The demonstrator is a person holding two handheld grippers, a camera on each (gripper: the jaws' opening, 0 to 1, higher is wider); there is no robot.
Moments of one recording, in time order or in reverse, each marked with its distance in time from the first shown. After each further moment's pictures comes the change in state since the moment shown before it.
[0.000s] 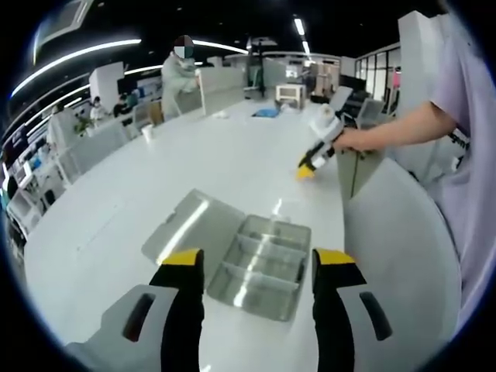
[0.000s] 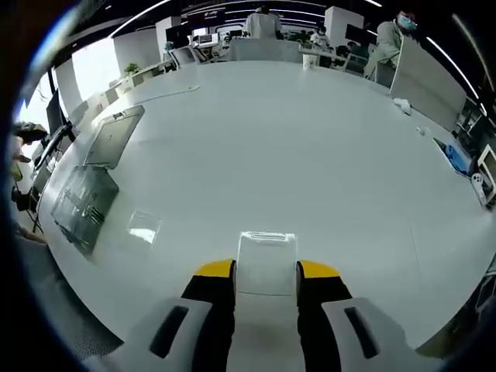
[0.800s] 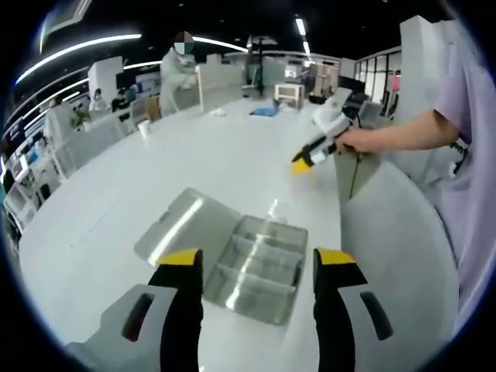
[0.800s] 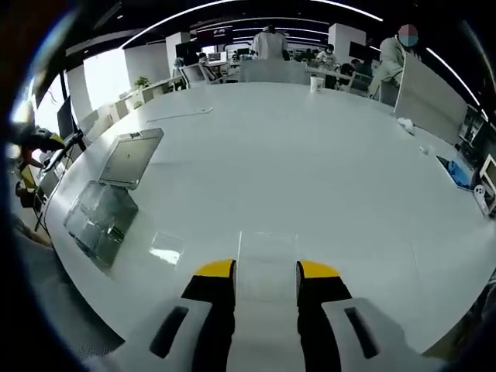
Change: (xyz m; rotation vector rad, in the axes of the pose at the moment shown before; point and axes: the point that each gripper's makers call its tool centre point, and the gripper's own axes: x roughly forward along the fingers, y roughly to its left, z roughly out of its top) left arm 0.008 -0.002 0.000 -0.029 0.009 -0.026; right arm -0.017 0.021 0.028 -0.022 -0.120 0.038
